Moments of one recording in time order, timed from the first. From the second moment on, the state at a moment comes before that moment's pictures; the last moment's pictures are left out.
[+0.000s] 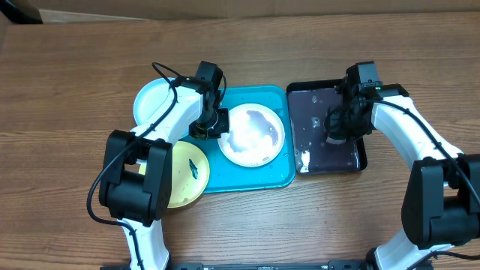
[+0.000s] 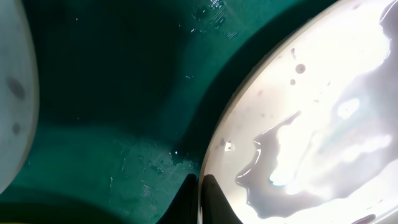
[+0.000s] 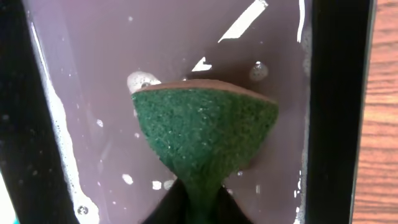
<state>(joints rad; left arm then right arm) -0.29 2.03 1.43 -0.91 0.14 -0.35 0.11 1.81 1.23 -0.80 -0.11 0.15</state>
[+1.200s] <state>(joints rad) -0.29 2.03 1.43 -0.91 0.13 -0.36 -0.23 1.81 1.59 -1.03 -0.17 0.17</state>
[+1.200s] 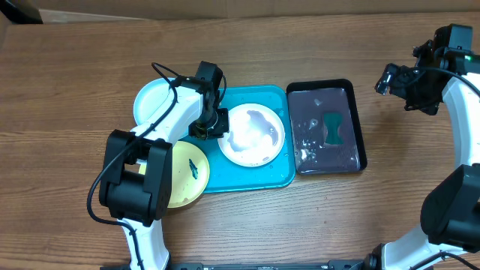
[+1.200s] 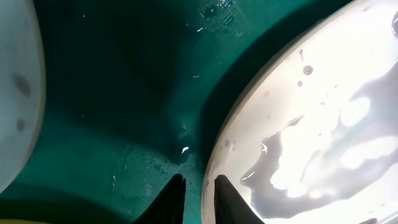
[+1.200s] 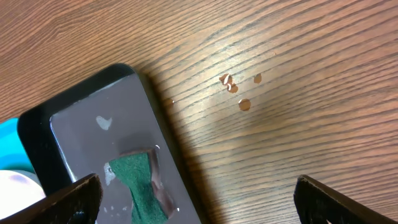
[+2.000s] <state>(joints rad) -0.29 2.03 1.43 -0.89 0.13 -0.37 -0.23 1.81 1.59 -1.03 -0.17 0.17</state>
